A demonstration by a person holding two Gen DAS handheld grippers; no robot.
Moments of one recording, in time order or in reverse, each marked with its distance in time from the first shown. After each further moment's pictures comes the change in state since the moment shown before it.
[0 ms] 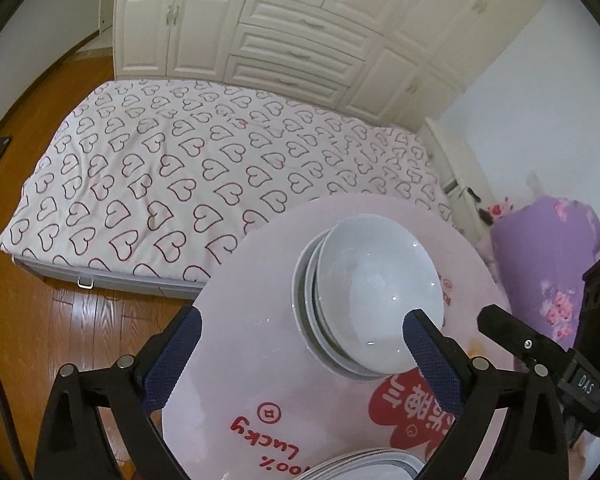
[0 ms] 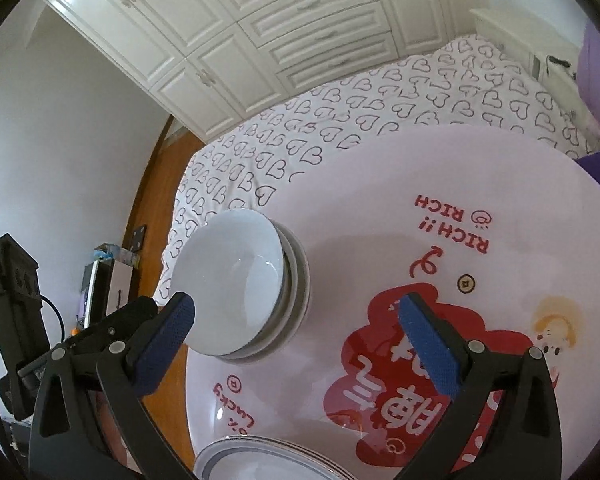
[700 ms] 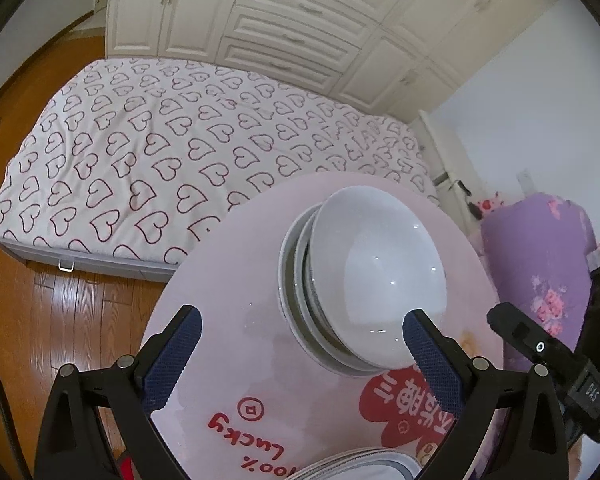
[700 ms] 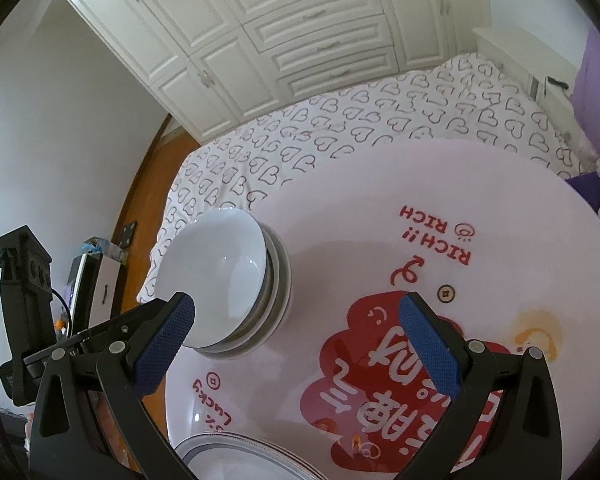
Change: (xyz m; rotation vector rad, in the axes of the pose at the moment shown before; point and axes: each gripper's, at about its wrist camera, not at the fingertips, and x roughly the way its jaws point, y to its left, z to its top) left arm 0.035 0.005 0.007 -0.037 0.055 -0.053; right arm -0.004 -0.007 -0.004 -0.059 -0.021 -0.032
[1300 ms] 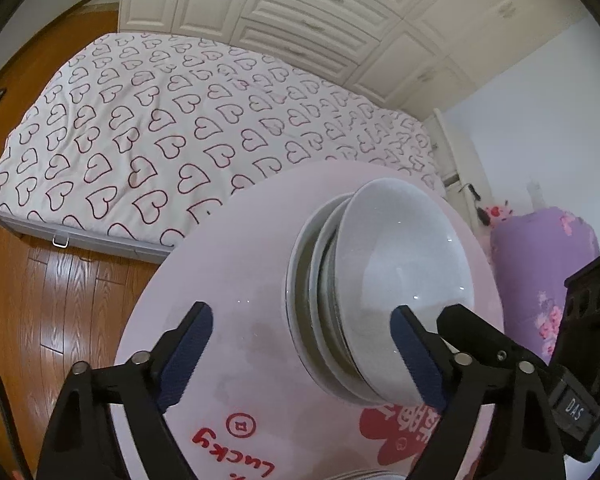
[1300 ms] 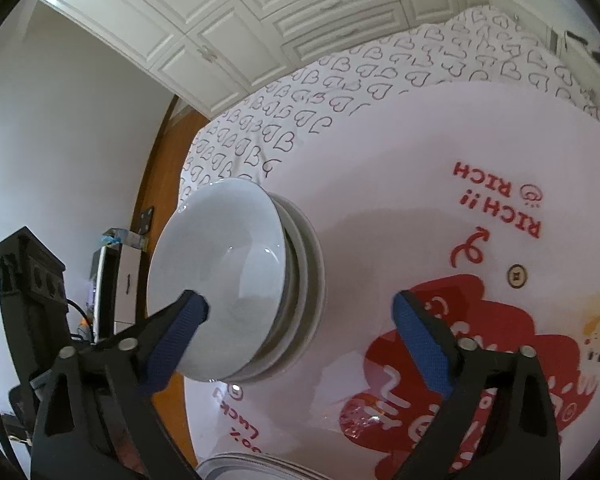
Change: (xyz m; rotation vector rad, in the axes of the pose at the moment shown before) left arm 0.052 0.008 0.020 -0.075 0.051 0.006; right arm 0.054 0.001 0.000 0.084 0.128 0.092
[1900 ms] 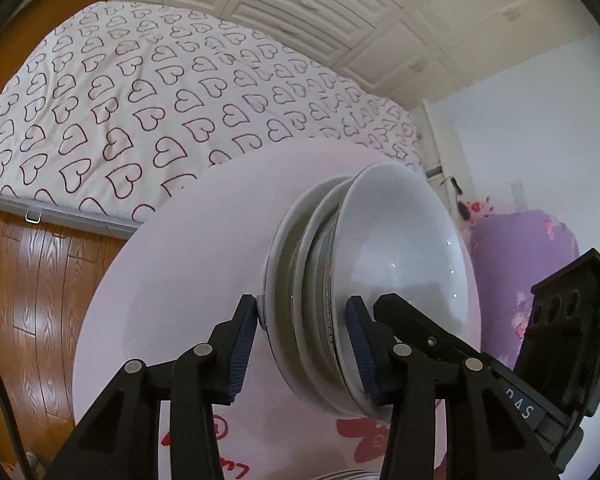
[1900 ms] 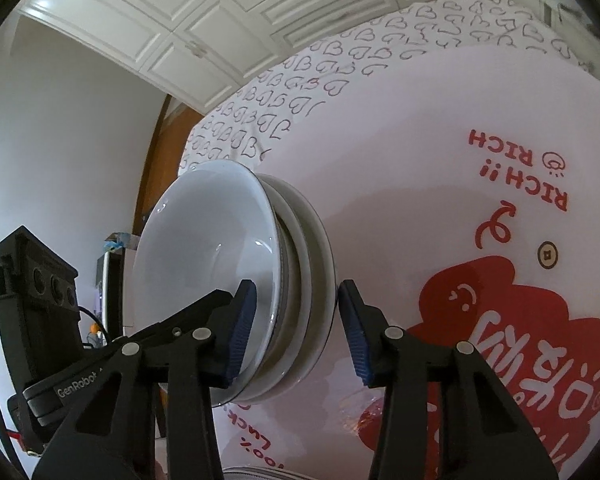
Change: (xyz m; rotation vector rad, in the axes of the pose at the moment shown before) left arm 0.033 0.024 0.021 -0.053 0.074 -0.110; right arm 0.018 0.003 -0.005 0.065 0.028 -0.006
